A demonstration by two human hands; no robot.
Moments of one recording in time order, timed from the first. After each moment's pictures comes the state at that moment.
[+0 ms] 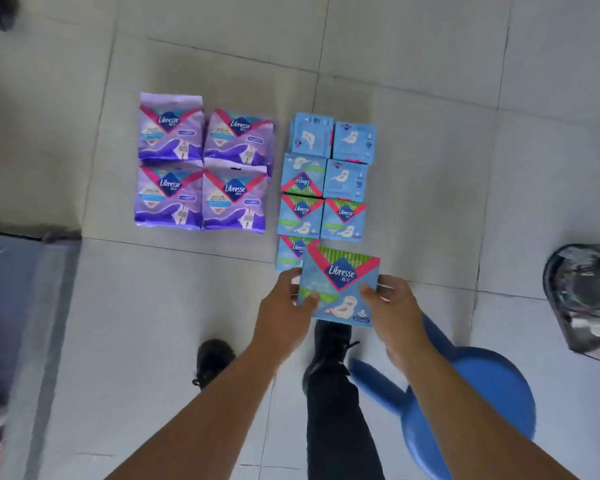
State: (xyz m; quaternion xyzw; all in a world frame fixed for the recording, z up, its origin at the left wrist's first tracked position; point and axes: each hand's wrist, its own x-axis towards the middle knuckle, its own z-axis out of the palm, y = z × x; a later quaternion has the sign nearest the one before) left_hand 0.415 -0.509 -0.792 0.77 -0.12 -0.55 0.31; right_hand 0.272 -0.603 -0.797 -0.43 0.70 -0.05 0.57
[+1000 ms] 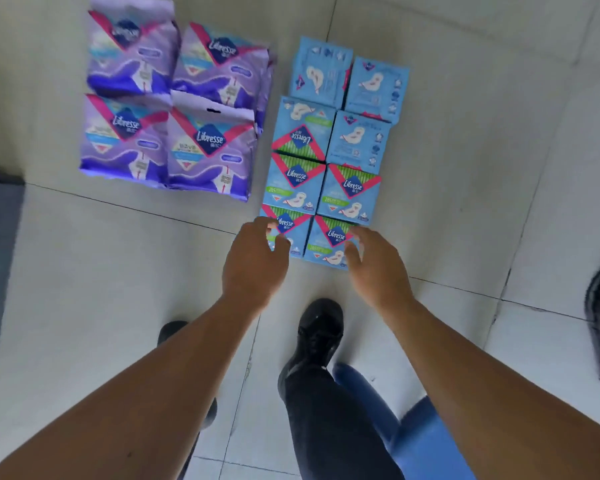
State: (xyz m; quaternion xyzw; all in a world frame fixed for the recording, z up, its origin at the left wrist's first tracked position) left_hand 0.412 -0.553 -0.929 0.88 -0.17 -0.39 0.21; right_hand 0.262 -0.663 -0.951 -0.75 0.51 0.11 0.40
